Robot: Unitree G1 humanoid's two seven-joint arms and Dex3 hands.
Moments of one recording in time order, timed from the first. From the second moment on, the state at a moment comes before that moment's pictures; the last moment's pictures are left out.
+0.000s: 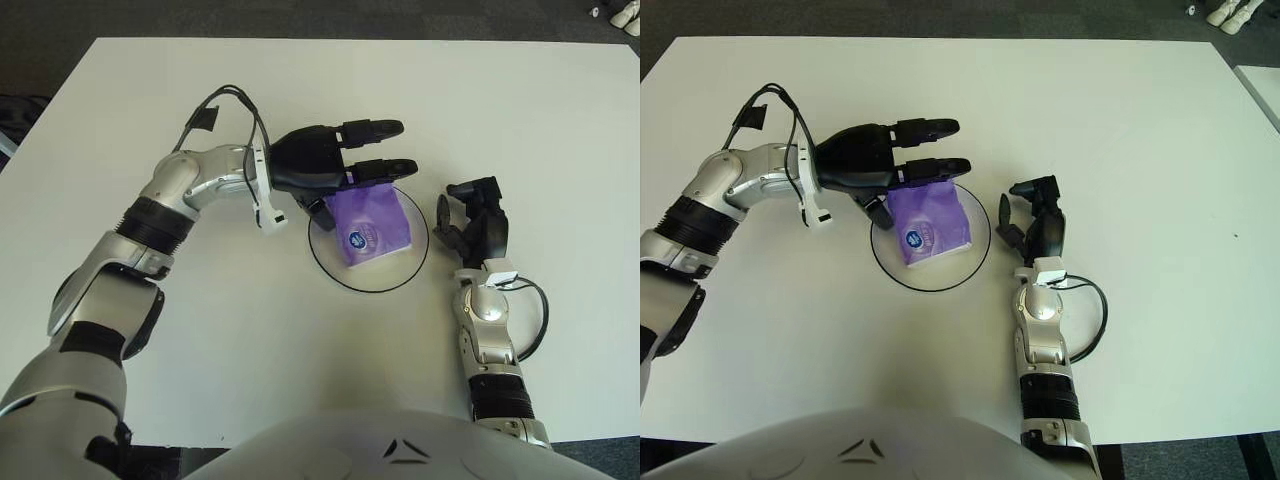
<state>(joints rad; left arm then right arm) -0.83 0.57 -0.42 0.33 0.82 -1.03 -0.02 0.01 0.05 -0.08 0.13 -0.09 -0.40 -0.22</state>
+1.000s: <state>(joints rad) -0.54 0.51 -0.22 0.30 -0.06 -0.79 -0.38 -0.02 0.04 -0.08 0.15 -0.09 -0.40 -0.21</state>
